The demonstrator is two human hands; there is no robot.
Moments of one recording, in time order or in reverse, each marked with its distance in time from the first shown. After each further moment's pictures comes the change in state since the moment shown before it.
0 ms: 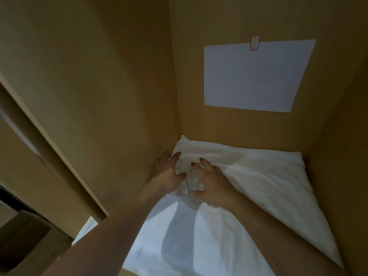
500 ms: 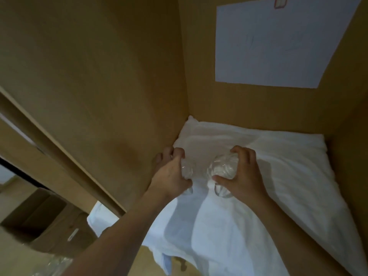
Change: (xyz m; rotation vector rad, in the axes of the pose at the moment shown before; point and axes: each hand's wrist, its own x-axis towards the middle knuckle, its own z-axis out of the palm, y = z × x) left_hand -0.042 -0.004 0.017 0.037 0.073 -0.007; right_hand -0.026 0.041 0.024 0.308 0.503 0.128
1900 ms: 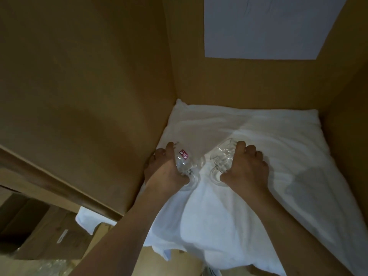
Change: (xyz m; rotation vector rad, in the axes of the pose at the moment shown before) left_hand 0.009 -0.022 0.040 0.021 -0.017 -0.066; right_hand -0.010 -0.009 0.016 -0.661 -0.101 0.304
